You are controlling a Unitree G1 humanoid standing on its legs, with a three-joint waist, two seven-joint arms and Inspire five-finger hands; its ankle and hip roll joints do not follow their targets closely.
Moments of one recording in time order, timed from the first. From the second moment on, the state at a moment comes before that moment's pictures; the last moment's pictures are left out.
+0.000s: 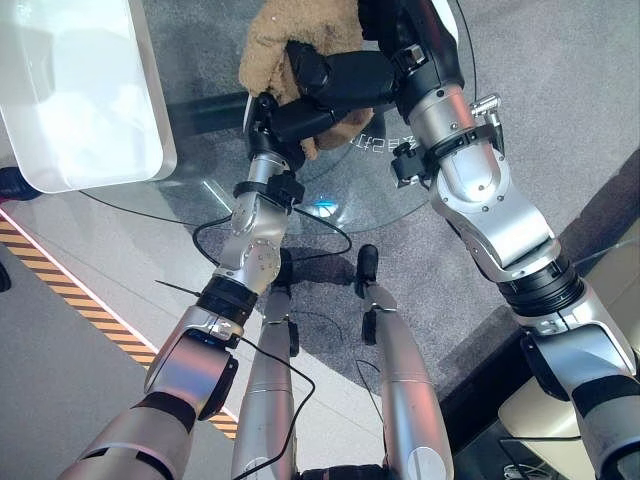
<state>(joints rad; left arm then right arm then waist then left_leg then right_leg) -0.94 0.28 -0.31 0.51 -1.04 -0.33 0.03 -1.05 -0.51 0.44 -0.03 0.33 0.14 -0.26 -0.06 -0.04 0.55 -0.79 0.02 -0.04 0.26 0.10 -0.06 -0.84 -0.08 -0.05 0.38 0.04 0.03</state>
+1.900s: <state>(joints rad) -0.93 0.27 -0.30 0.51 -1.09 -0.33 0.03 -1.11 -0.52 0.43 -0.03 0.31 0.13 -0.28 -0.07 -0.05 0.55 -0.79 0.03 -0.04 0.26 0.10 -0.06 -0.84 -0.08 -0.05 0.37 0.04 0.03</state>
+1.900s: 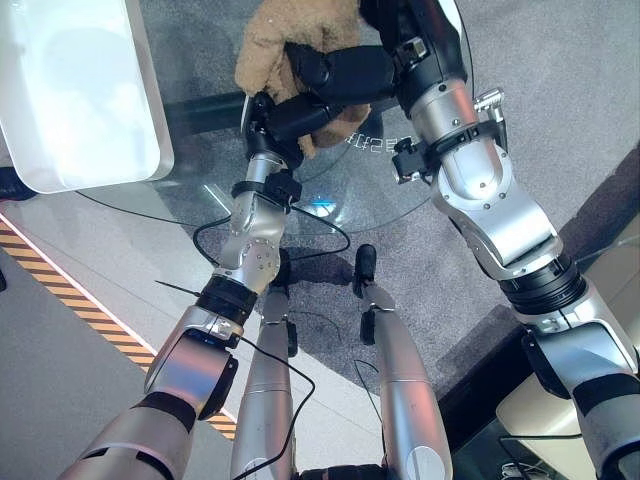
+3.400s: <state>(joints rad) -0.93 0.32 -0.22 0.52 -1.15 -0.38 0.04 -1.11 -0.55 0.35 -0.03 0.32 0.07 -0.37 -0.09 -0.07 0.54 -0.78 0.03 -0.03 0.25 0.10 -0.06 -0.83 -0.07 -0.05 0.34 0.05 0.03</state>
